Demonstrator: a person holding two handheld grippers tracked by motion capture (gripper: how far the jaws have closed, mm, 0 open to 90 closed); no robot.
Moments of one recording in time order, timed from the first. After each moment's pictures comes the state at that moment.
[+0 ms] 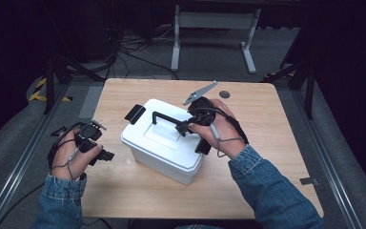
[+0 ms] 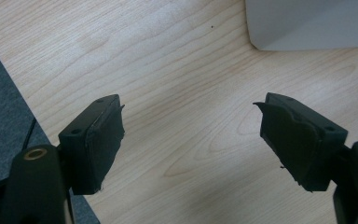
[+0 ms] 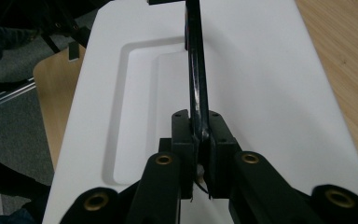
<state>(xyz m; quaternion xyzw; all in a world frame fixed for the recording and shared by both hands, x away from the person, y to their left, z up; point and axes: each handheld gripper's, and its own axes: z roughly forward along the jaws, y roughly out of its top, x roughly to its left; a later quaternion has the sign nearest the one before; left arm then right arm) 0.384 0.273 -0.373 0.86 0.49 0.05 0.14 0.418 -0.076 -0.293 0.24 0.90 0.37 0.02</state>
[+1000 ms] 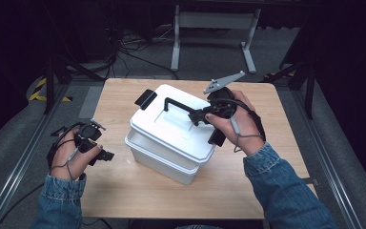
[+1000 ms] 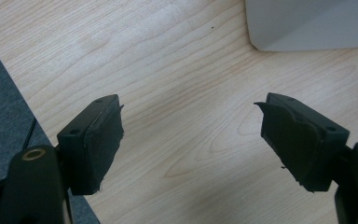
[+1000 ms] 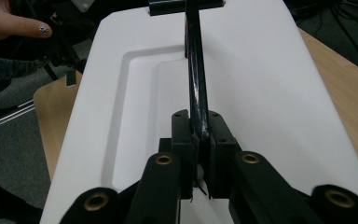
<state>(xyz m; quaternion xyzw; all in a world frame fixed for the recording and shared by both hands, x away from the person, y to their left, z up) 0.384 0.274 -0.373 0.86 0.49 0.05 0.15 0.414 -0.119 -0.258 0.26 0.87 0.41 0.07</state>
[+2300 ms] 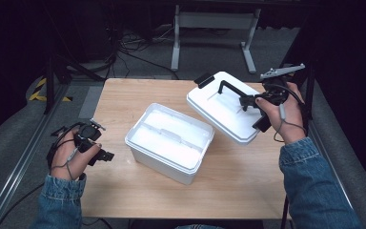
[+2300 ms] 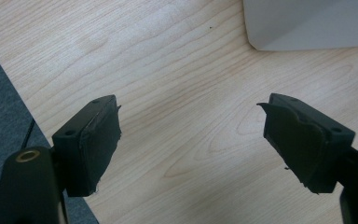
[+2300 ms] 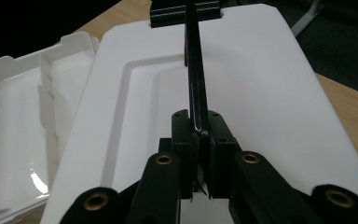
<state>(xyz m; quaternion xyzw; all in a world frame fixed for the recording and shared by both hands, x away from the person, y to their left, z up) 0.384 0.275 -0.373 0.86 0.49 0.05 0.15 0.448 -0.243 -0.261 0.39 0.82 0.40 0.13</state>
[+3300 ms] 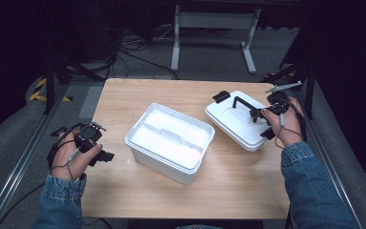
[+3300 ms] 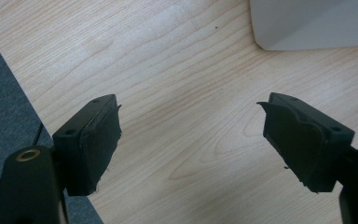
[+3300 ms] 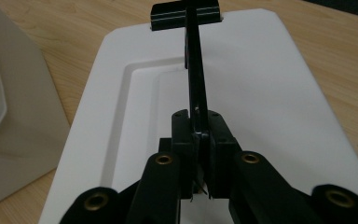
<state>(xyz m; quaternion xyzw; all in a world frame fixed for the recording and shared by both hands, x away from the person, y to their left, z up) 0.382 0.273 -0.376 0.86 0.49 0.06 0.15 0.481 -0.293 -0.345 0.47 0.81 0.34 0.12</state>
